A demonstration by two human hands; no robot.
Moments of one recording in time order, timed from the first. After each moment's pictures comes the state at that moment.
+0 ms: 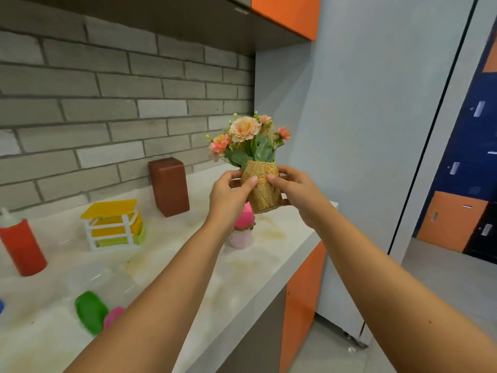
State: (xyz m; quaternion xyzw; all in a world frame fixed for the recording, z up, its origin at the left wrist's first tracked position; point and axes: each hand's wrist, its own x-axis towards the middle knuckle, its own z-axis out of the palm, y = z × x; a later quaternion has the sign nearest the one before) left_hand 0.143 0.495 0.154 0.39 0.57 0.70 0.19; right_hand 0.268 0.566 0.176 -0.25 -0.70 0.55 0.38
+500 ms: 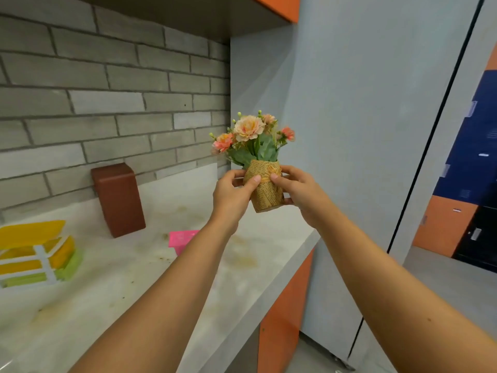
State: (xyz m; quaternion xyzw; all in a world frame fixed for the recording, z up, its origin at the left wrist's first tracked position) left_hand 0.151 0.669 0.144 0.38 0.57 0.70 0.21; right_hand 0.276 0.729 0.166 -0.27 -0.69 0.55 0.39
